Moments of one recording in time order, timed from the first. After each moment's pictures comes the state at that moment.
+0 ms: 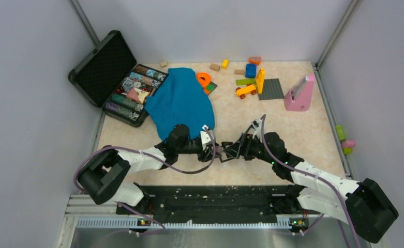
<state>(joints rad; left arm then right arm) -0.74 1.41 0.49 0.60 0.66 0.20 0.68 0.96 0.31 0.27 -0.23 0.81</state>
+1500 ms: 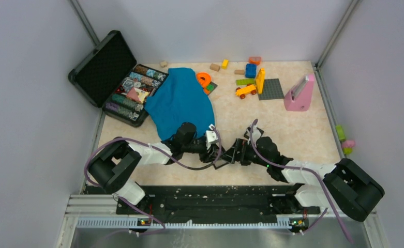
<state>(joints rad) -0.75 1.55 0.57 0.48 0.66 0.21 0.71 1.20 0.22 0.53 -0.26 0.88</state>
